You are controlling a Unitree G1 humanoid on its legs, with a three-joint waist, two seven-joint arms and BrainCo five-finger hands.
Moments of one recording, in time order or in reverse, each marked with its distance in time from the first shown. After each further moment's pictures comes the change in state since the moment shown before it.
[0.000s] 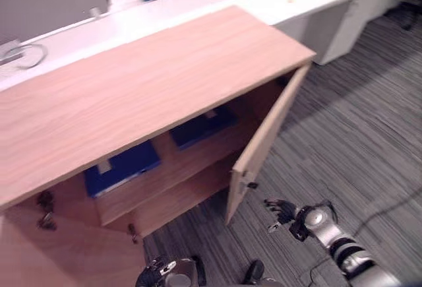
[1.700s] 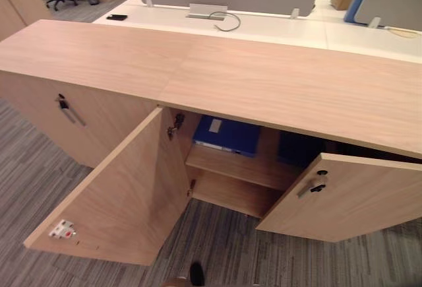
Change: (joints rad) left arm -0.030 -0.053 0.361 0.259 0.221 -0.021 0.189; right arm 0.364 0.313 -0.727 0.133 0.237 0.021 -0.229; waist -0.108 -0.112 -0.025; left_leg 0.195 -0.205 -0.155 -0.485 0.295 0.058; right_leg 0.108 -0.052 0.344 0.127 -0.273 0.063
